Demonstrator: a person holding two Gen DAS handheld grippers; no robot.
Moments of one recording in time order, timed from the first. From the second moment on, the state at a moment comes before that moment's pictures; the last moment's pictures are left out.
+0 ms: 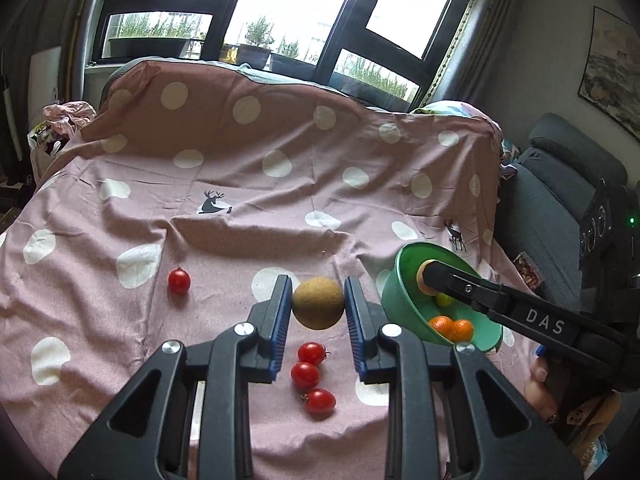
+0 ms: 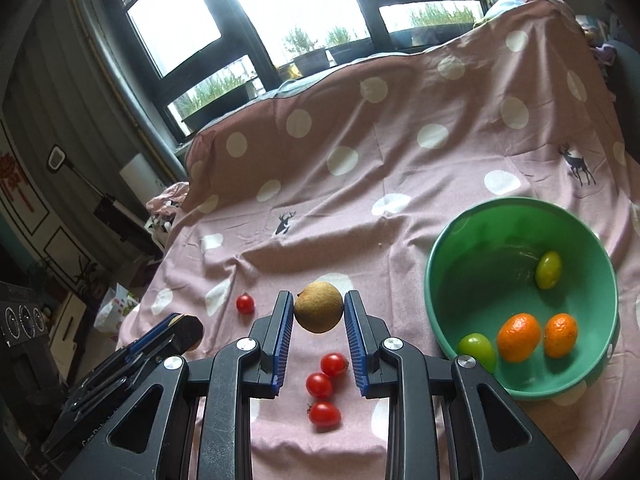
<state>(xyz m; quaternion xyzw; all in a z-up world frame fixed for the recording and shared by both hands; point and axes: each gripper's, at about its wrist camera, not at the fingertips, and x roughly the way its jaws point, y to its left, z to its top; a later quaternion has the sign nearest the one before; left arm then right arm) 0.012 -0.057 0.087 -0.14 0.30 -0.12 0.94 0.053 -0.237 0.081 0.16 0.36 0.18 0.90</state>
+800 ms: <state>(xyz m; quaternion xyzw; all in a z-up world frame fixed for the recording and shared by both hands) 0.064 -0.193 0.085 -0.11 0.34 -0.22 0.91 0.059 -0.371 0.070 0.27 0.34 0.02 0.90</state>
